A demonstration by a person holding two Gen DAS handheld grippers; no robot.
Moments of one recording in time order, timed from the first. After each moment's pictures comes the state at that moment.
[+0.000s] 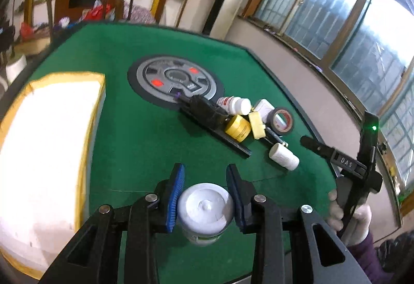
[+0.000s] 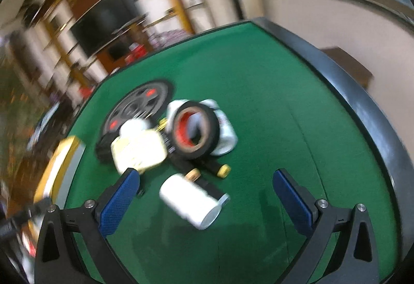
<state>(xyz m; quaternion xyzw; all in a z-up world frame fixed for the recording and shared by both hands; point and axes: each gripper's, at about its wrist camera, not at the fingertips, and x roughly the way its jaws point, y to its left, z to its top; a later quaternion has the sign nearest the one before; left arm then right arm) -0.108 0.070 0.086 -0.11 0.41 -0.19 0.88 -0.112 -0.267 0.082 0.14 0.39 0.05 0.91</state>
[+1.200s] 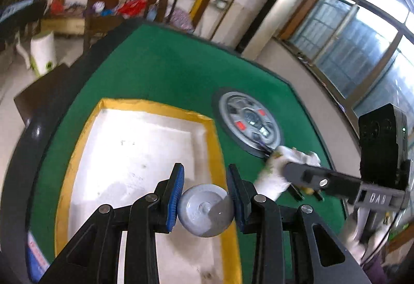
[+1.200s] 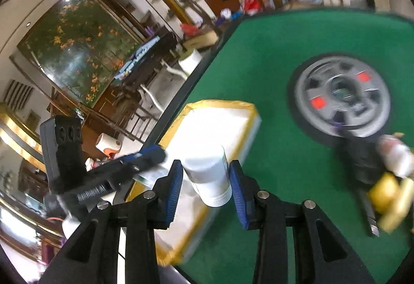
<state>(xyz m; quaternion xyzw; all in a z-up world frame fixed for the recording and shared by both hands) -0.028 0.230 0.080 -0.19 0.42 -0.13 0.88 -0.039 0.001 0.132 0.13 0.48 0.34 0.80</state>
